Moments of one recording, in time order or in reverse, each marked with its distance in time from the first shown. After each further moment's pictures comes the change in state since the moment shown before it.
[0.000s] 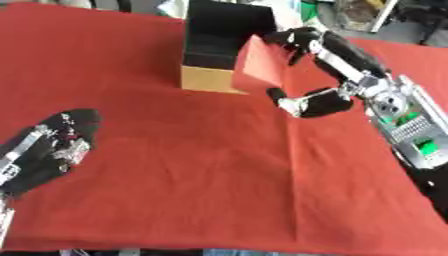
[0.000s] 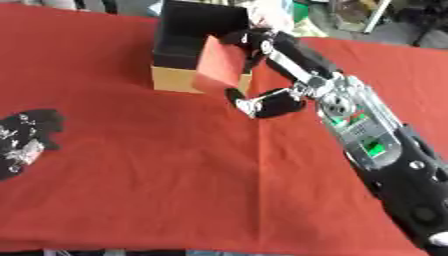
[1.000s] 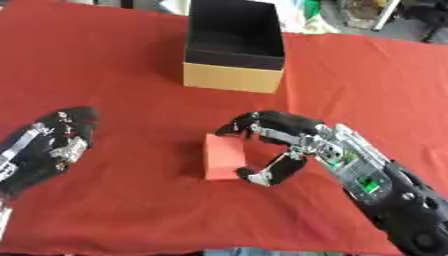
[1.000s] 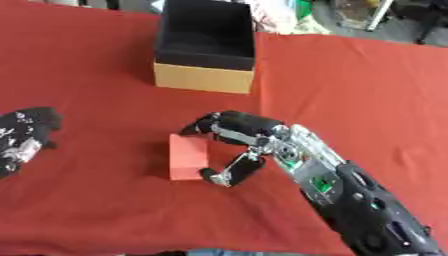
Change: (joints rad) left arm -0.001 0.000 0.000 0.000 0.000 -0.001 -0.003; right arm 0.107 0.169 0.177 0.100 0.145 -0.118 0.223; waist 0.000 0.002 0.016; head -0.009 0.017
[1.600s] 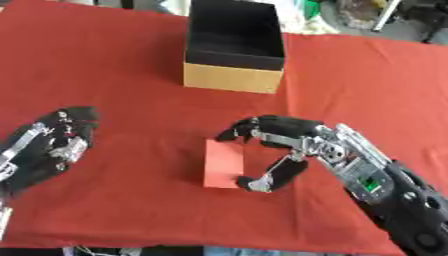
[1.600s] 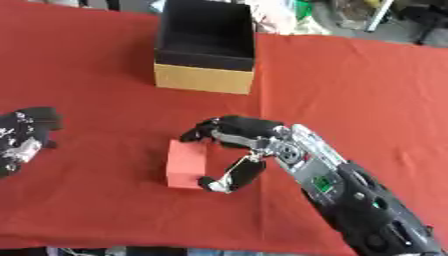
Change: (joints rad) left arm 0.000 0.000 0.000 0.000 0.000 0.000 0.000; right arm 0.000 -0.007 0.007 0.002 -0.012 -0.043 0.130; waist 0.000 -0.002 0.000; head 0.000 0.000
